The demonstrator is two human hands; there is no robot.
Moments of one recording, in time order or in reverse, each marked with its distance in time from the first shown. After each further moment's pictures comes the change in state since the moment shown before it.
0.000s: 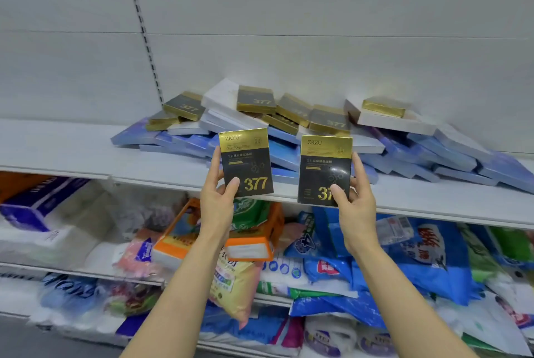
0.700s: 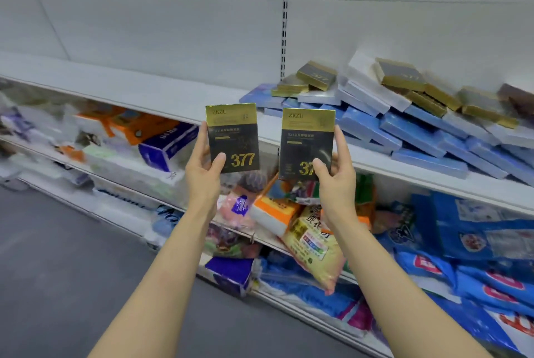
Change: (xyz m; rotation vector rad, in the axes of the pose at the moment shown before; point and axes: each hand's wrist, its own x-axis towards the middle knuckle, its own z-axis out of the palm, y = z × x) left_hand -0.010 0.045 -0.275 0.100 0.327 0.046; right_hand -0.109 -0.018 0.259 0.099 -0.255 0.043
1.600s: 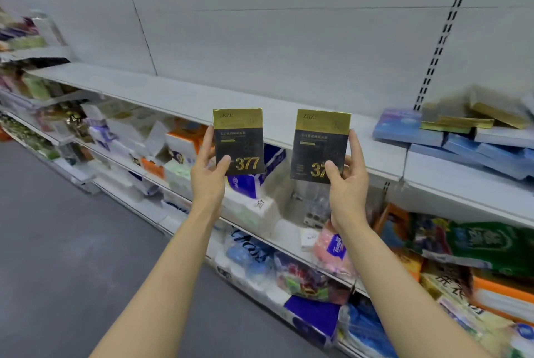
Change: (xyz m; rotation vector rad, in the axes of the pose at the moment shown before) left_hand 0.214 -0.010 -0.250 0.047 0.143 0.006; right_hand 0.040 0.041 0.335 0.109 -0.044 0.056
